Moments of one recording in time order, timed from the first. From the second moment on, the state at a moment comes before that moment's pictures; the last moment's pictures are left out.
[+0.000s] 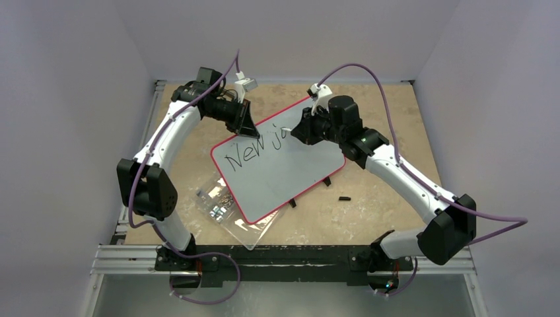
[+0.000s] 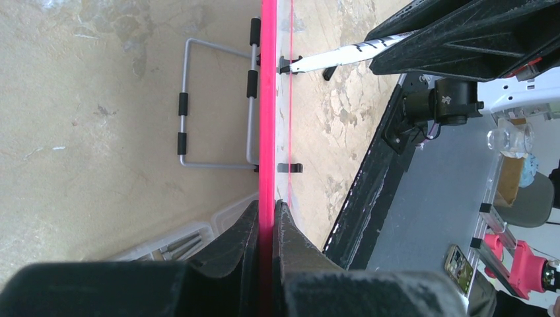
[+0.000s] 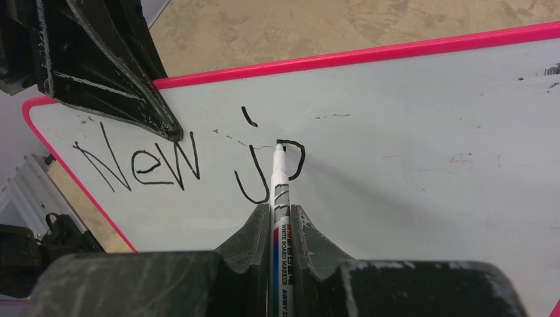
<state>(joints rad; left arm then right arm) -0.26 1.72 1.66 -0.96 0.89 0.18 0.58 1.36 1.22 -0.28 -0.21 0.27</state>
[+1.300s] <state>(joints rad) -0.26 1.71 1.66 -0.97 0.89 0.18 0.57 1.27 1.21 -0.28 -0.15 0.28</state>
